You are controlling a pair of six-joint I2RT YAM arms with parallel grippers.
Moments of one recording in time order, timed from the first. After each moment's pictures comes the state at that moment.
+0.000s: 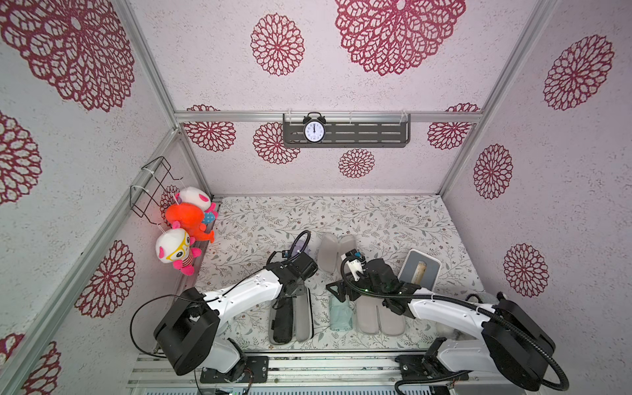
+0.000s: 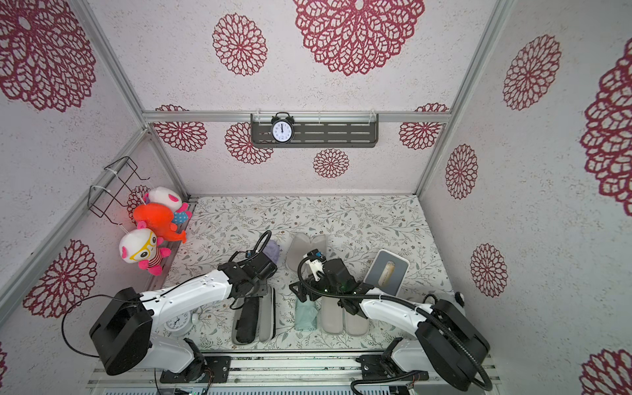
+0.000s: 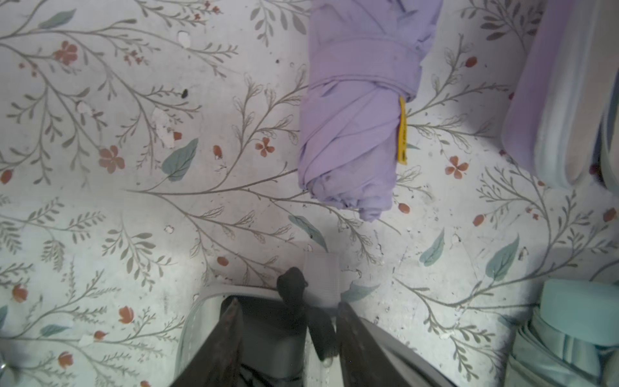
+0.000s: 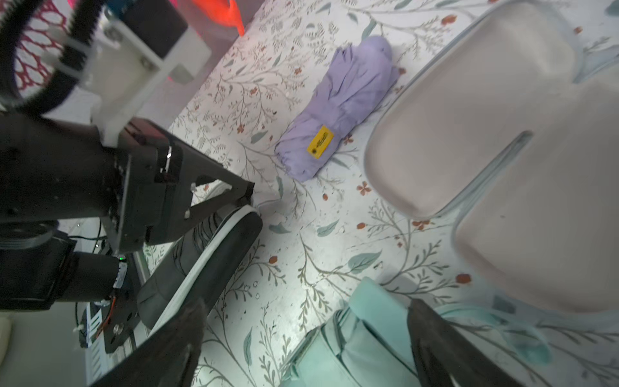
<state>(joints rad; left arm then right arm) -0.77 1.47 0.88 -0.72 -0.35 -0.83 0.82 1.32 0.56 0.19 -0.26 0.41</state>
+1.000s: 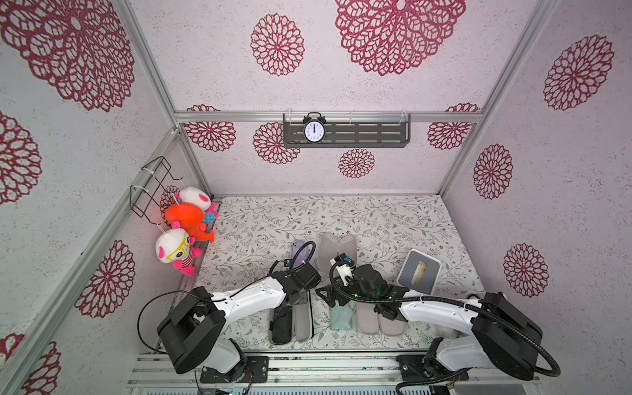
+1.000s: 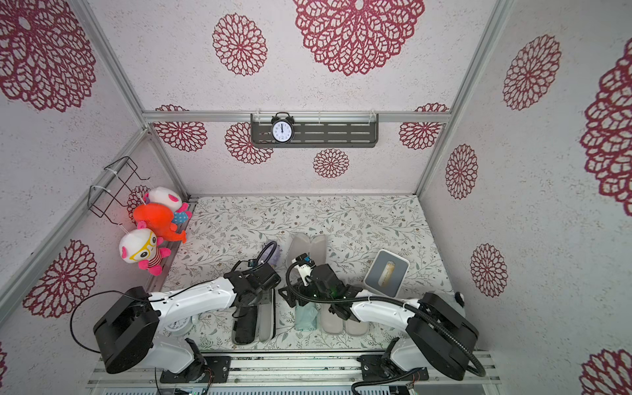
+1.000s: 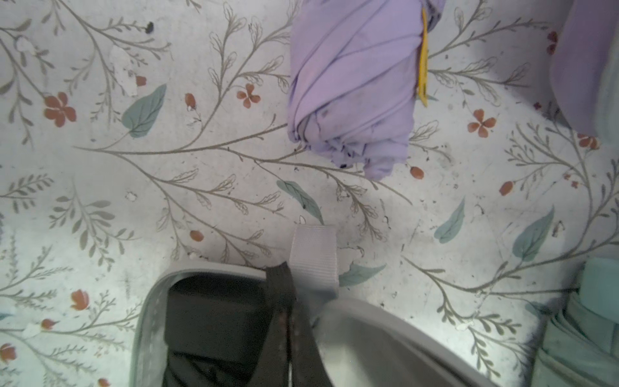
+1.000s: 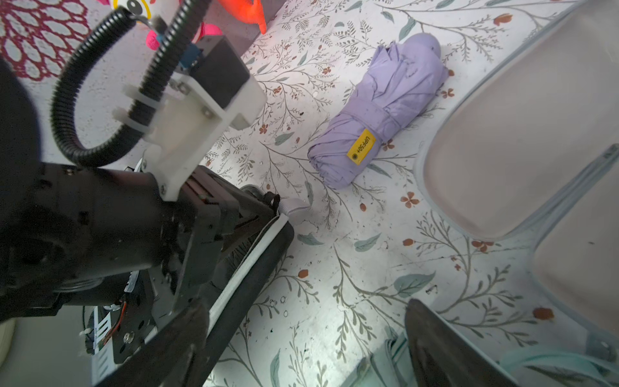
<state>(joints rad) -0.84 1.48 0.80 -0.67 -0.35 -0.93 0.93 1.37 0.59 0.27 -0.18 0.46</state>
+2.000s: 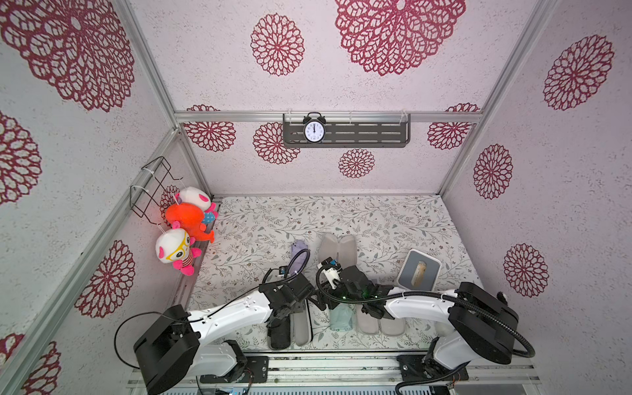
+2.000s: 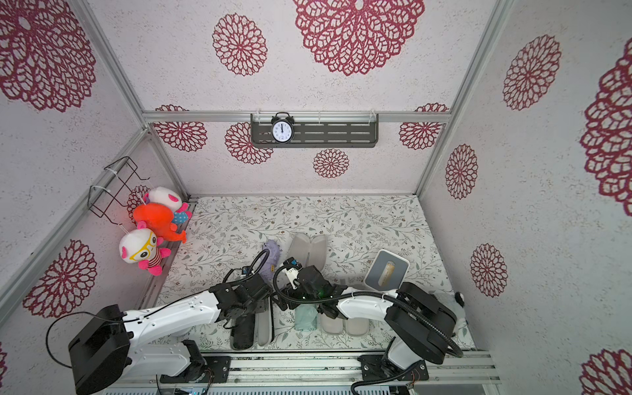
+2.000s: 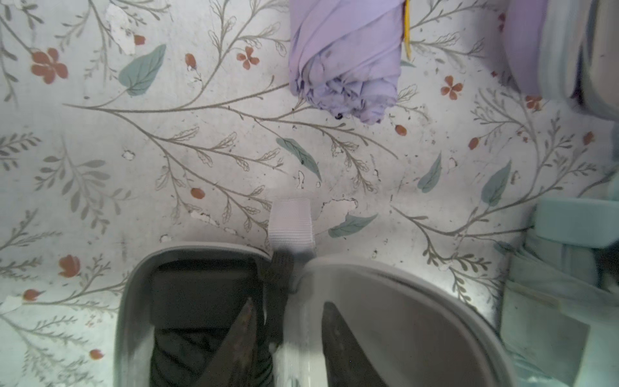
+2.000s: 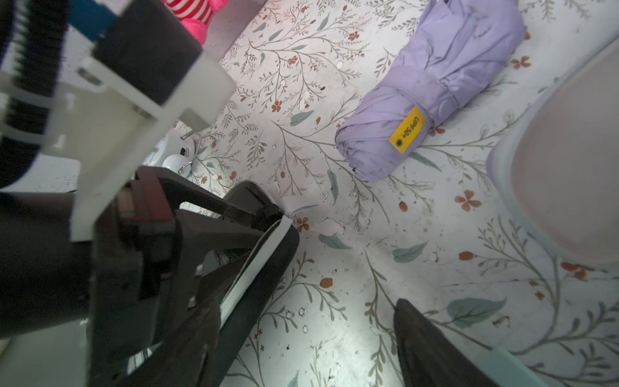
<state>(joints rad) -0.90 1.25 0.65 -0.62 -0.33 -0.97 1.00 1.53 0.68 0.30 -0.19 0.48</state>
